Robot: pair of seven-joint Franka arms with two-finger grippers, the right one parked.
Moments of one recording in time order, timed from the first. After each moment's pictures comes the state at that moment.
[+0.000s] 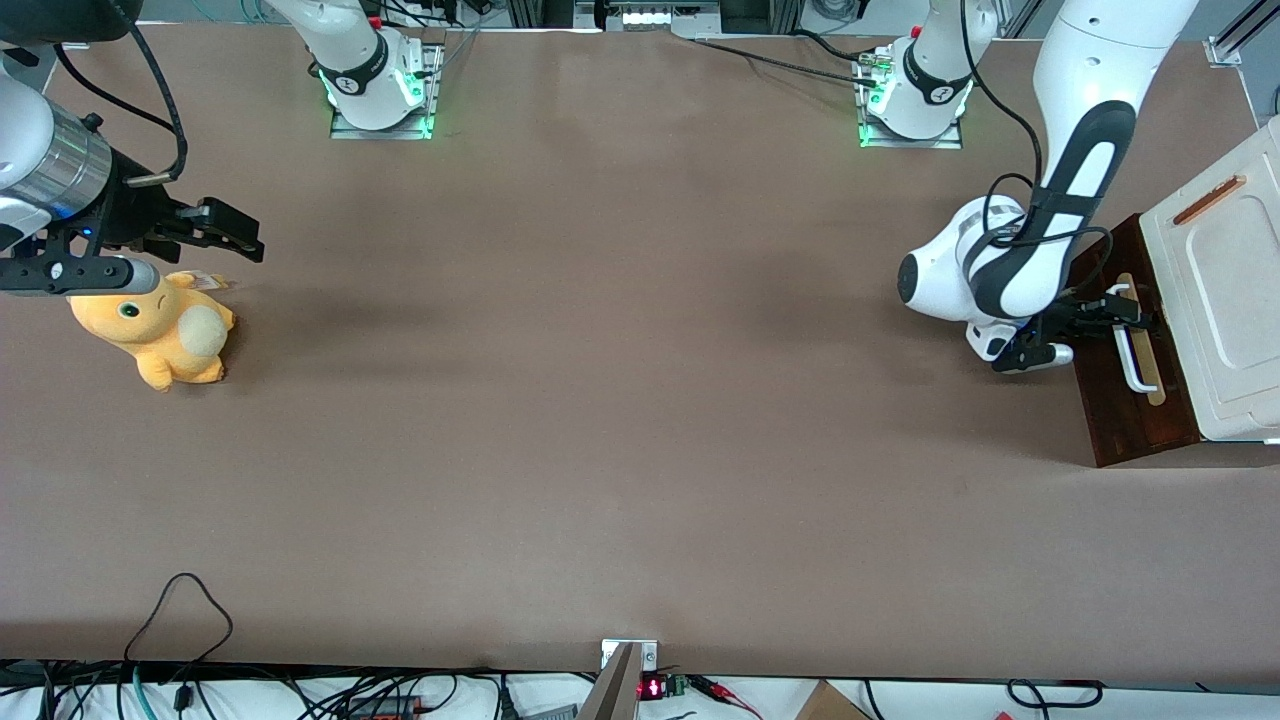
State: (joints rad) arm 0.02 0.42 -0.16 -2.28 1.51 1.67 -0.99
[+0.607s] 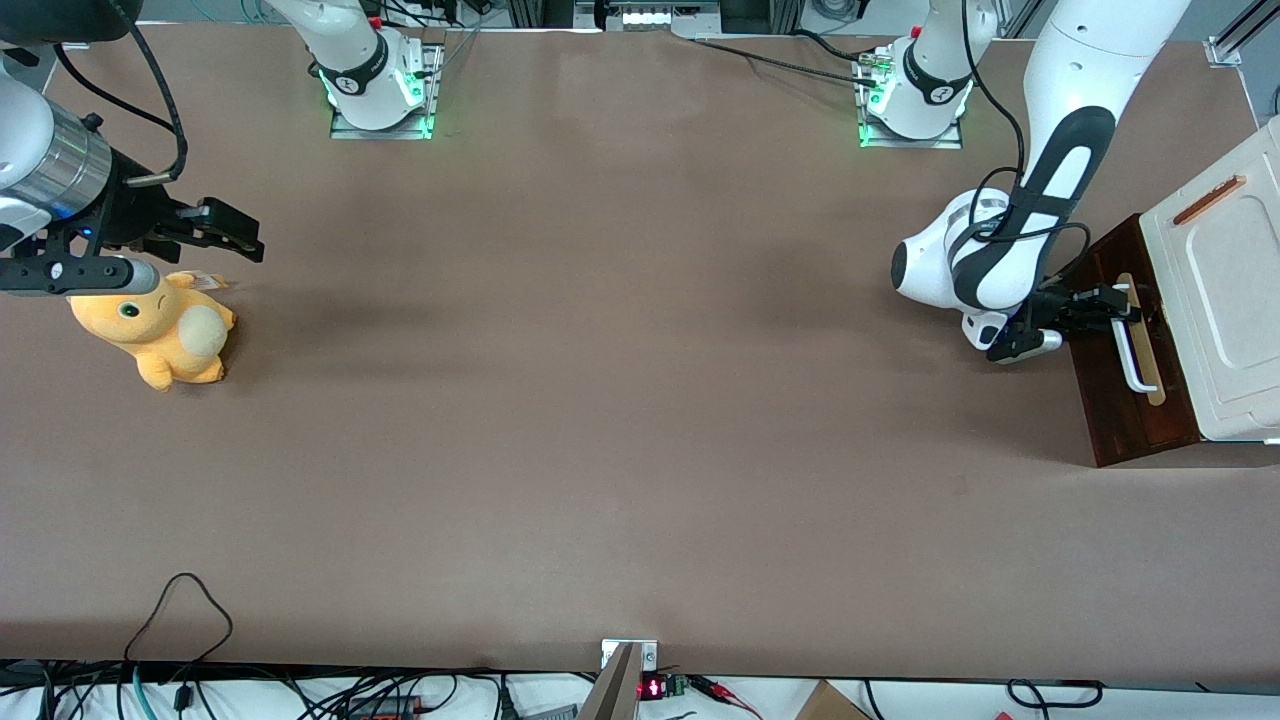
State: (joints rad) arm 0.02 0.42 -0.16 -2.33 1.57 1.65 -1.10
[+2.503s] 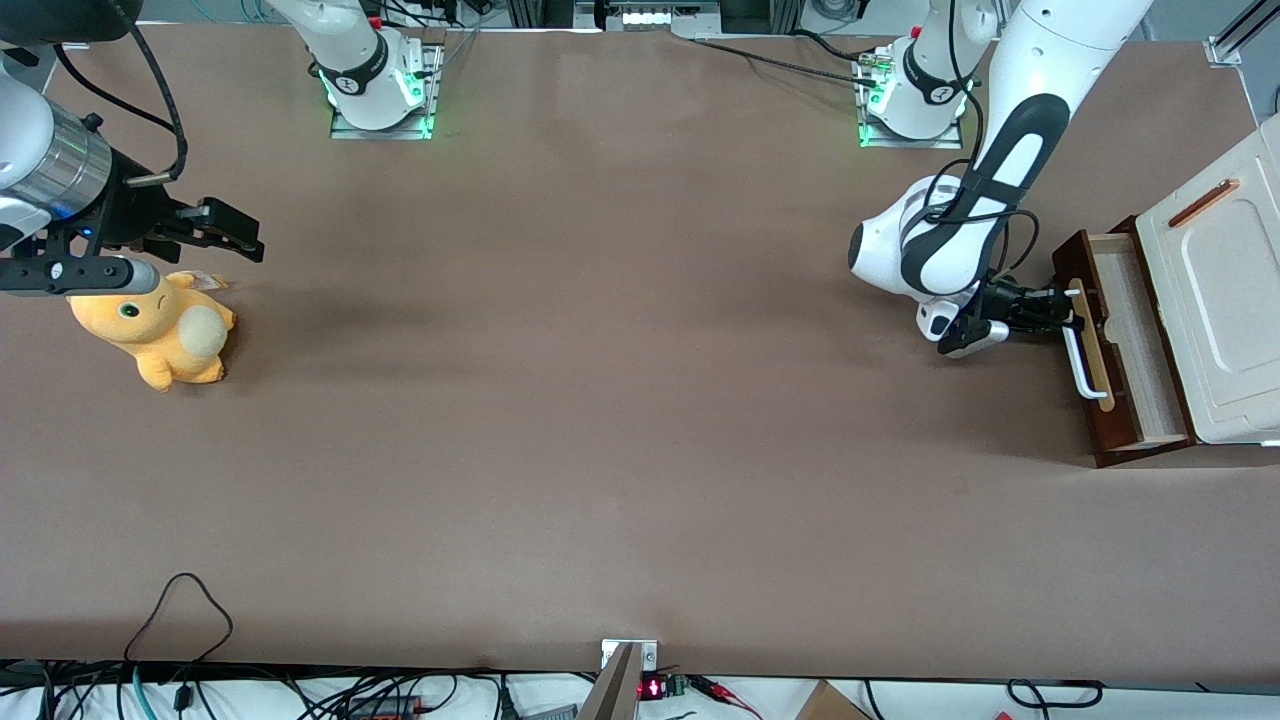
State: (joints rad) arm 0.00 0.41 -0.29 -2.35 1.55 1.63 -1.15
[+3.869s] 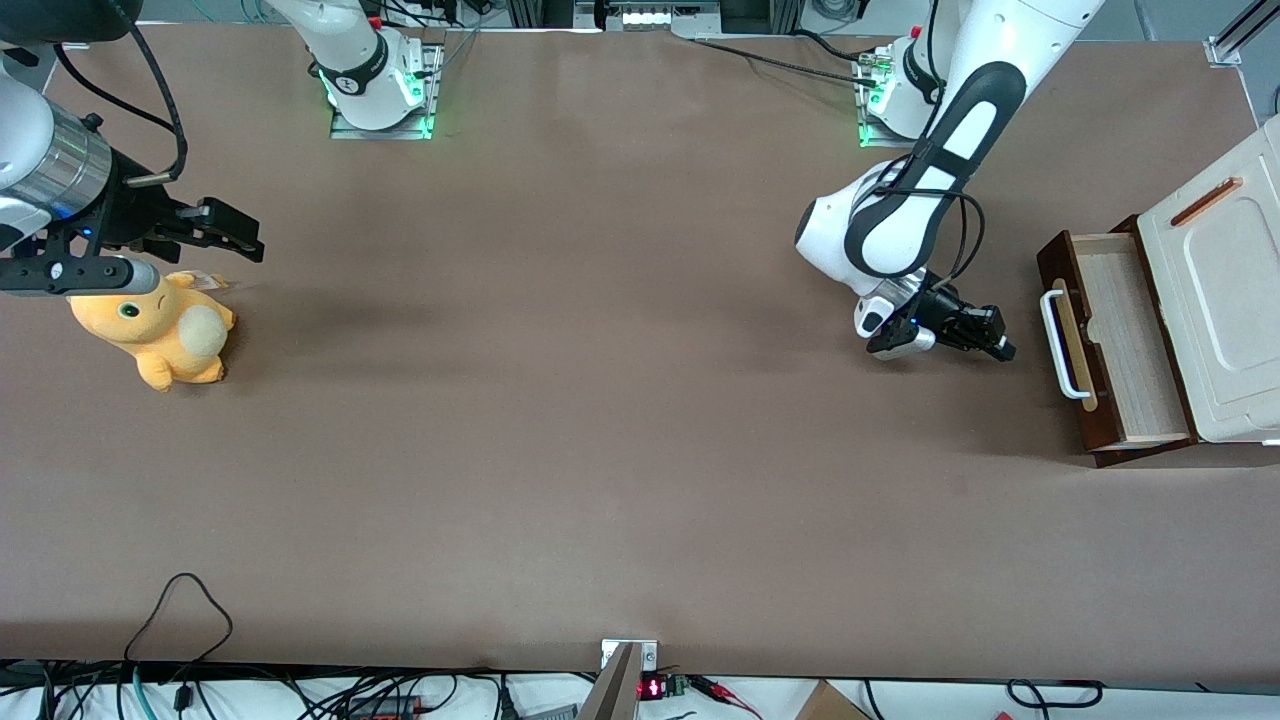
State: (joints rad) arm -0.06 0.40 -0.38 -2.27 1.54 1.69 -1.01
